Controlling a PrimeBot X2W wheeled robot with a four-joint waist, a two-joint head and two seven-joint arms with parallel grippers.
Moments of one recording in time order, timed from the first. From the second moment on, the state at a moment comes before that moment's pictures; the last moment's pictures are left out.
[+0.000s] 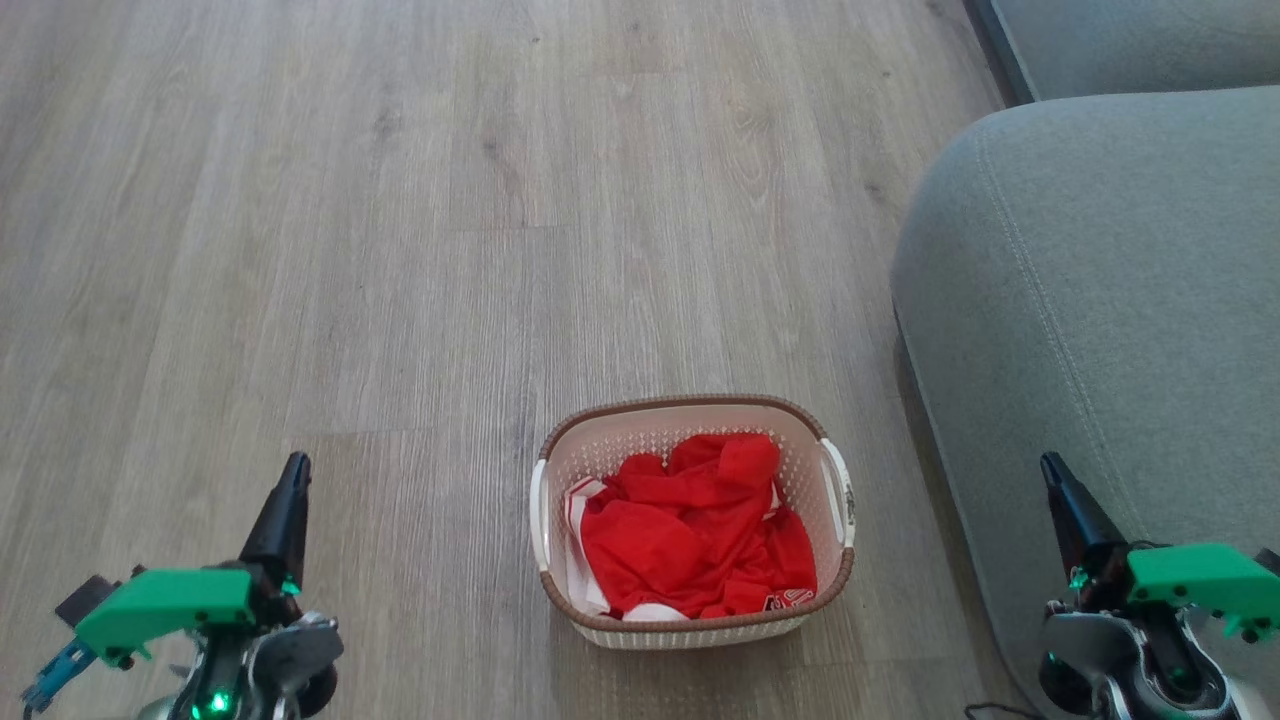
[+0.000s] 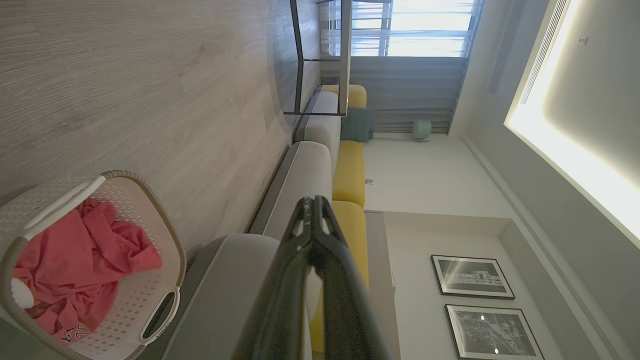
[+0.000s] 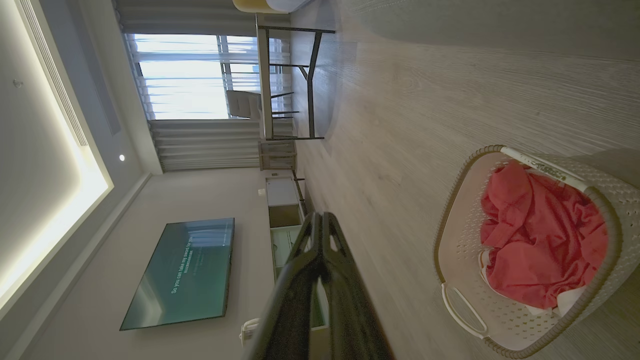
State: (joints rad) left arm -0.05 0.06 0.05 0.27 -1.62 -0.12 0.09; right arm -0.06 -0.04 -0.13 0.28 1.60 0.13 0.11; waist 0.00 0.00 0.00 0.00
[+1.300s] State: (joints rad) left arm -0.05 0.05 0.07 0.27 -1.62 -0.12 0.10; right arm -0.06 -0.04 -0.13 0.28 1.60 0.13 0.11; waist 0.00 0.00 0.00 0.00
